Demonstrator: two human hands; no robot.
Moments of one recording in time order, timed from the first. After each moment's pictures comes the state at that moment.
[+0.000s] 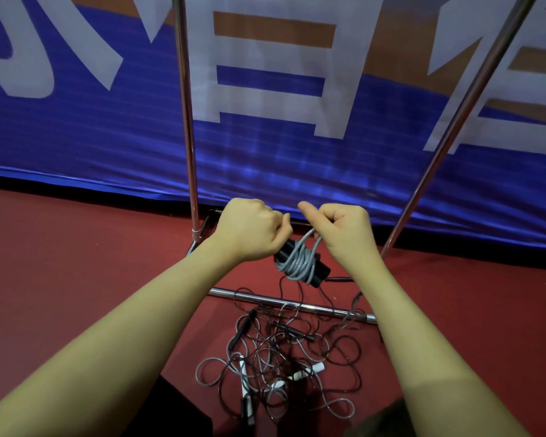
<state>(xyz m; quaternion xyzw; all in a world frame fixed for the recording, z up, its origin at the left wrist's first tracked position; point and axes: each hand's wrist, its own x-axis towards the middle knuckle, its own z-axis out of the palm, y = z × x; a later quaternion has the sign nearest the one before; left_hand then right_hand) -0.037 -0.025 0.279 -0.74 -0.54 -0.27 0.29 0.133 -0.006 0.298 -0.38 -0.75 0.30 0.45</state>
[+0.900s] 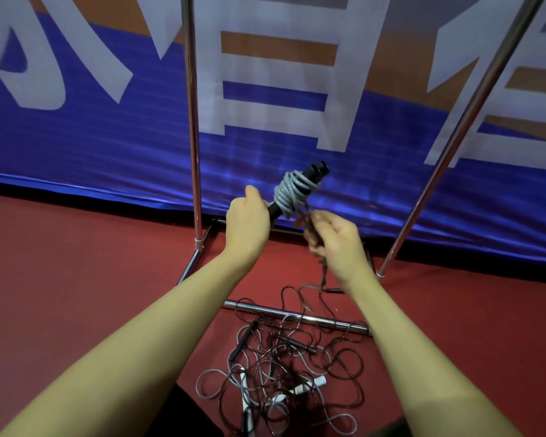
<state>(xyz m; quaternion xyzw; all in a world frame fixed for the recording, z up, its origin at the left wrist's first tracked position) -0.019 -0.026 0.312 -0.39 -0.66 -0.60 -0.23 0.114 -0.012 0.299 -0.31 -0.61 0.56 0.47</state>
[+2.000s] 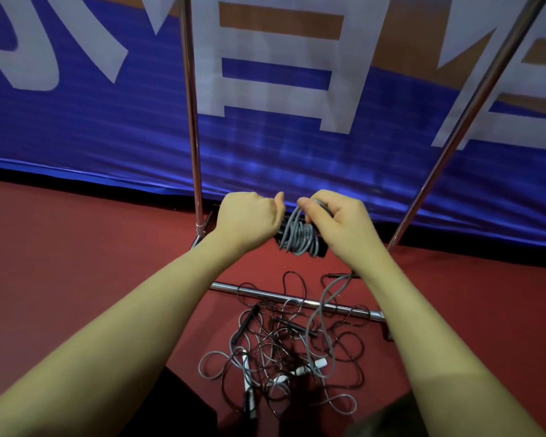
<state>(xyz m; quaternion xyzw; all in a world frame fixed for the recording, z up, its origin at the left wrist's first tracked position) -0.036 -0.020 0.279 -0.64 -0.66 -0.25 0.29 0.128 -0.015 0.311 -0.36 -0.79 0.30 0.40</state>
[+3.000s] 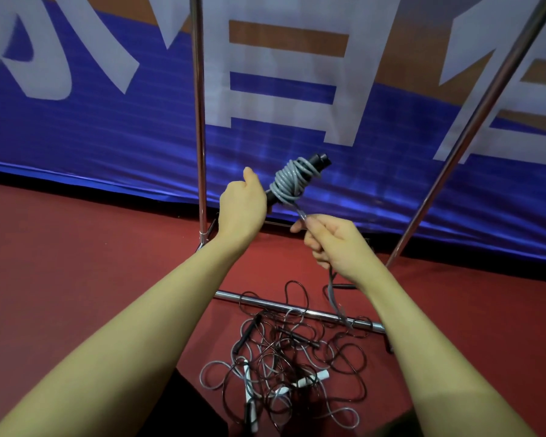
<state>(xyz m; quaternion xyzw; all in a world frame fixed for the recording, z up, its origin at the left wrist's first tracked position) -0.038 -0.024 0.317 -0.38 -0.72 -0.55 -0.17 0.118 -0.012 0.296 -0.34 -0.70 0.54 0.32</state>
